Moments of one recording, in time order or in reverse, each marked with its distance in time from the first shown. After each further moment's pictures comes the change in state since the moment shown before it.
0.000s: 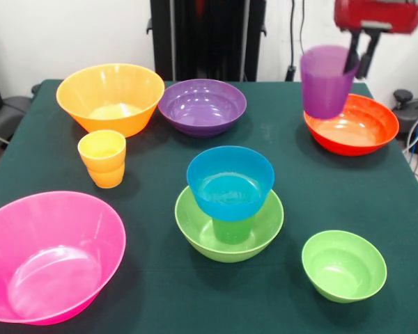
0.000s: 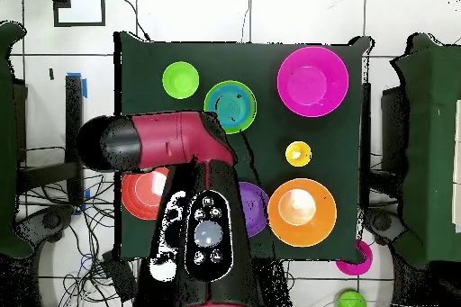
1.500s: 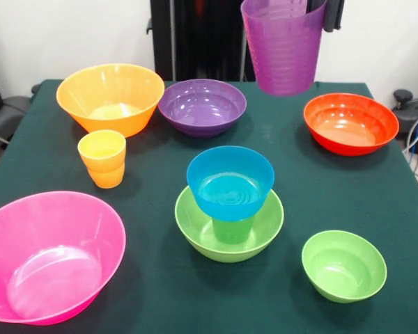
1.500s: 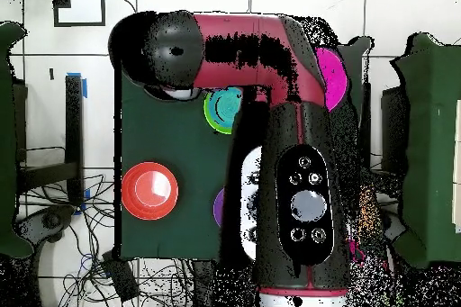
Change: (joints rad) arm -0.205 0.019 0.145 -0.412 -0.071 0.304 0.000
